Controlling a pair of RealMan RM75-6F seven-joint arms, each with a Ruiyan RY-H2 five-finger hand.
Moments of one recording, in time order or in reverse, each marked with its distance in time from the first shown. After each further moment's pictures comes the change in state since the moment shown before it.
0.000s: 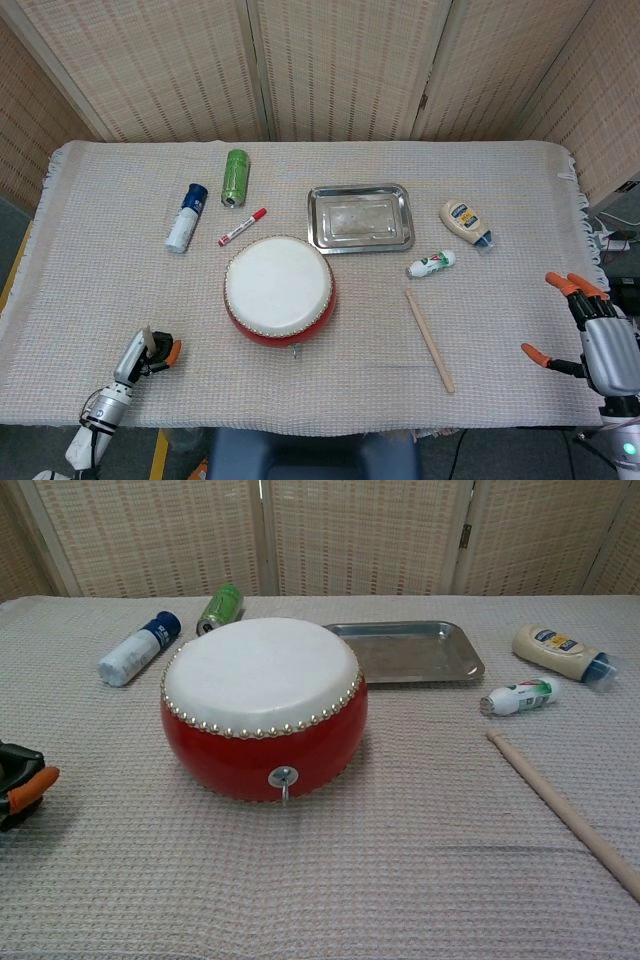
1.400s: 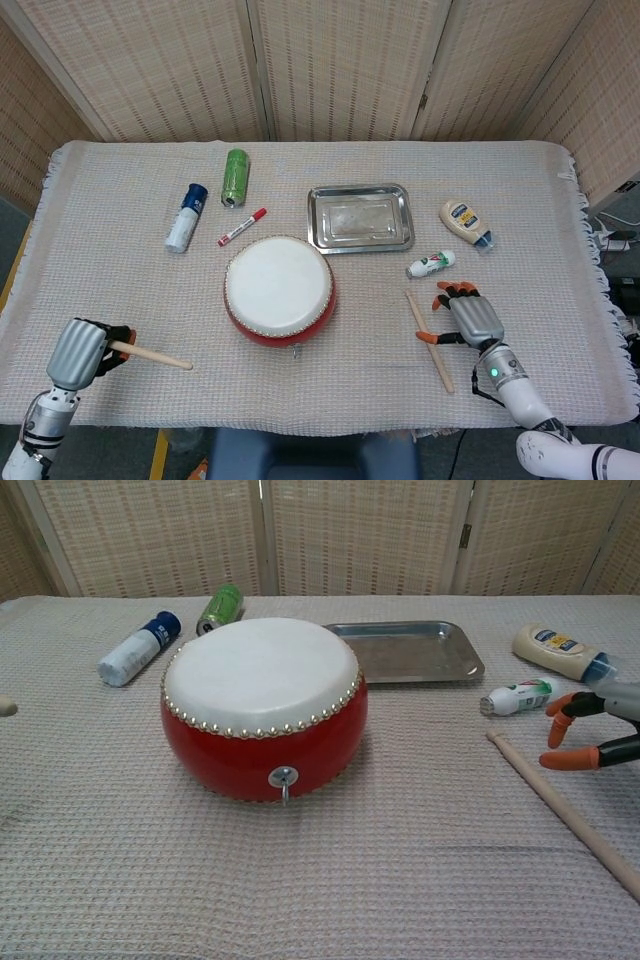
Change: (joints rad) left arm 0.047 0.348 -0.053 -0.430 0.073 0.267 1.007; right arm 0.407 -0.303 0.032 0.123 0.517 -0.642 -0.518
